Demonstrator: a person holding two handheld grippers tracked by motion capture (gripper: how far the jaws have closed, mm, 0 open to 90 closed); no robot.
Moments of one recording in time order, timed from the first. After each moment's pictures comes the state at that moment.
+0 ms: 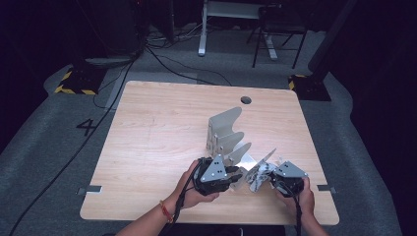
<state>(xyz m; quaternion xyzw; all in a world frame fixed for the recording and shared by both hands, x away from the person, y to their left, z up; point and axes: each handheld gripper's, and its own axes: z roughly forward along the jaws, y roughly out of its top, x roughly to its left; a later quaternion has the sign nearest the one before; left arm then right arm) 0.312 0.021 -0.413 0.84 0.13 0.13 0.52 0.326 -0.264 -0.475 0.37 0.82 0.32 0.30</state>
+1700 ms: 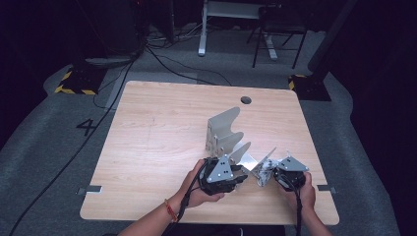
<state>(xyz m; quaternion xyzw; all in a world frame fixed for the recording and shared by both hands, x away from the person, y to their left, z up) 0.314 0.008 -0.411 0.84 0.12 0.13 0.52 0.344 -0.277 -0.480 0.38 0.81 0.32 0.32</state>
